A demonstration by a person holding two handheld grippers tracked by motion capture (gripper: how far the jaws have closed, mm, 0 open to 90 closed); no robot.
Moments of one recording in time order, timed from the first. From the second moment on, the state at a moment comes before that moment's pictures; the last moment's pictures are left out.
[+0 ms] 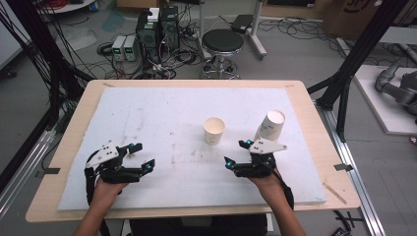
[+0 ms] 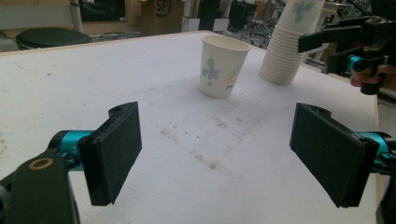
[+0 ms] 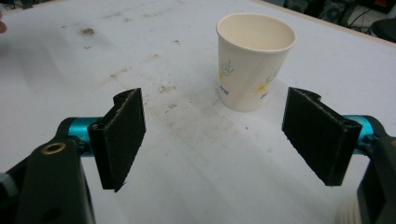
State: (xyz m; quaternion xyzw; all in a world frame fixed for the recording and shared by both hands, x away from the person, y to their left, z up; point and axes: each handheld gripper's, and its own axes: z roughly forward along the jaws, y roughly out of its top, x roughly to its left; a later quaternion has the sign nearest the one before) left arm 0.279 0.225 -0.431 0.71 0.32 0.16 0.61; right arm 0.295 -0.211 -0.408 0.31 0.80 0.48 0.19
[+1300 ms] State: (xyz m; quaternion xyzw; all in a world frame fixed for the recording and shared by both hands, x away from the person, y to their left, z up) left arm 0.271 0.226 -0.433 0.69 0.32 0.17 0.62; right arm 0.255 -0.277 -0.396 0.32 0.76 0.52 0.24
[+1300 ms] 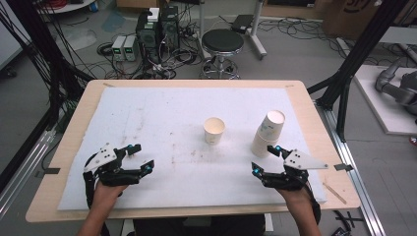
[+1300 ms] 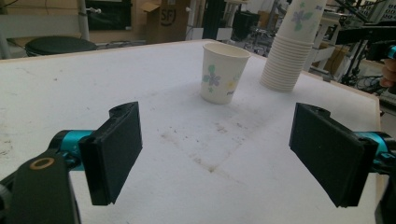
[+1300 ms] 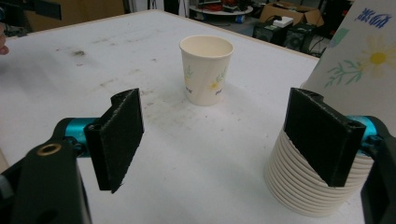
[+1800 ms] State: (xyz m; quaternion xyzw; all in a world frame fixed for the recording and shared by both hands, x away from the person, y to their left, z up) left arm 0.269 0.226 -0.430 0.69 0.32 0.16 0.63; right arm 0.253 -0.287 -0.389 0.33 0.75 0.52 0.24
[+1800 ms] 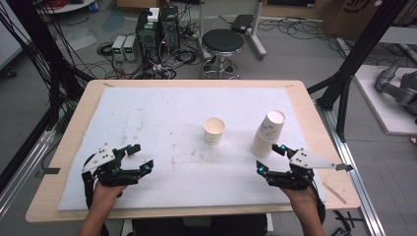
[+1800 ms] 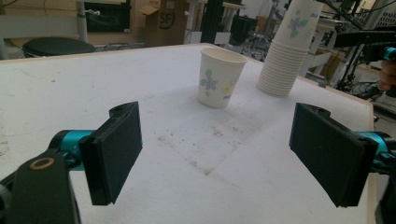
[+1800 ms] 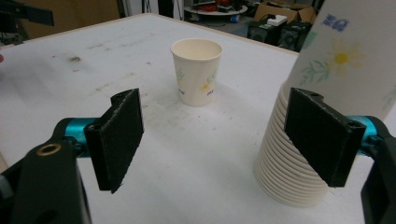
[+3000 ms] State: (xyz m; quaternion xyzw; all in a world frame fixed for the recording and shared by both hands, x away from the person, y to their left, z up) left arm 0.270 0.221 -0.435 0.70 0.33 0.15 0.62; right arm 0.284 -0.323 -0.365 0.41 0.72 0.50 0.27
